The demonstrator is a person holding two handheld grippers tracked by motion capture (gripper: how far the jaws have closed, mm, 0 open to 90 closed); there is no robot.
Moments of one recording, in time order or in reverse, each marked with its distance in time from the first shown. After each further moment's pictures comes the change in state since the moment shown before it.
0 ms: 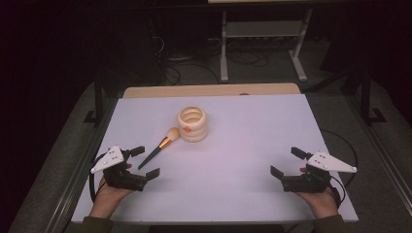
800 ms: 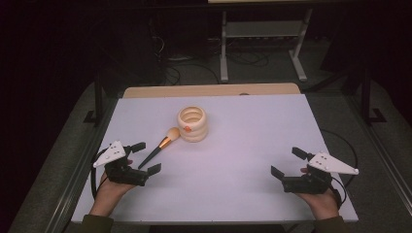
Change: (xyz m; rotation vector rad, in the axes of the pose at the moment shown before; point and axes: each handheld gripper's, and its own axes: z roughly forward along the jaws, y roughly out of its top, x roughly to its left) left arm 0.005 0.008 0.007 0.011 0.010 -0.007; right arm 0.003 0.002 -0.004 -0.016 -0.009 -0.007
